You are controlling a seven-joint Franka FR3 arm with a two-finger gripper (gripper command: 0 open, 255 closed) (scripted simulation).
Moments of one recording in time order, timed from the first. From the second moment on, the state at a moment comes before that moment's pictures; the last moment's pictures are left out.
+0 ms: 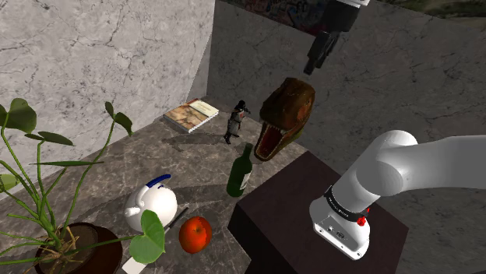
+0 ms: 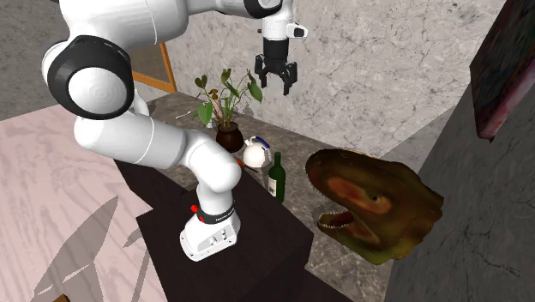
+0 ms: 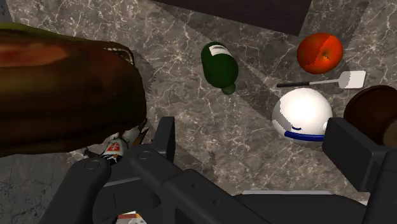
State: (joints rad) arm 0.02 -0.83 0.05 -2.32 0.07 1.51 -0.16
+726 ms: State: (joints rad) arm 0.04 -0.81 0.11 -2.61 0.11 1.84 -0.14
